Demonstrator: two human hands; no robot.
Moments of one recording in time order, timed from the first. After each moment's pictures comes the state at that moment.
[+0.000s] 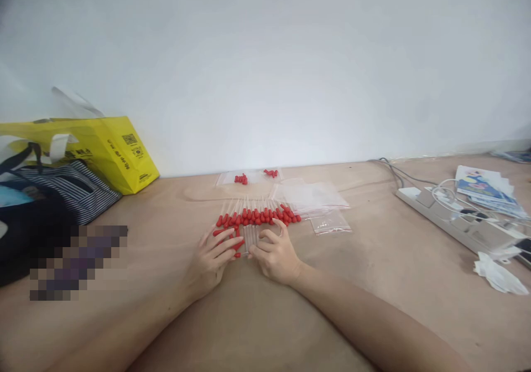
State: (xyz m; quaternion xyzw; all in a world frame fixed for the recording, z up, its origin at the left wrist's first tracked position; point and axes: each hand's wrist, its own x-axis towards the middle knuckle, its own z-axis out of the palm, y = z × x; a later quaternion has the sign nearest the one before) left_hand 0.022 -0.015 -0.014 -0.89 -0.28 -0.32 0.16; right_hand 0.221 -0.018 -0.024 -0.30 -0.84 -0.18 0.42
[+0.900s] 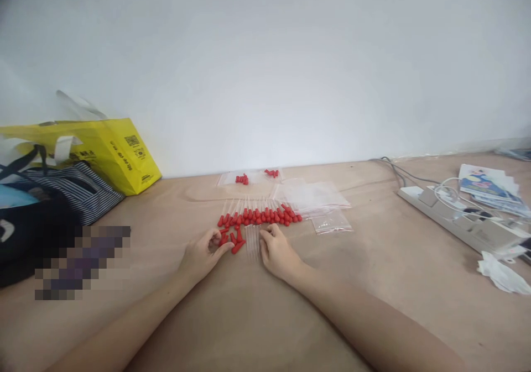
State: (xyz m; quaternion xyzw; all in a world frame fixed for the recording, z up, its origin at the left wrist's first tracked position) left_hand 0.007 0.002 -0.015 -0.79 -0.53 -0.32 0.02; right_hand 0.221 -0.008 -0.040 -0.46 -0.80 0.08 0.37
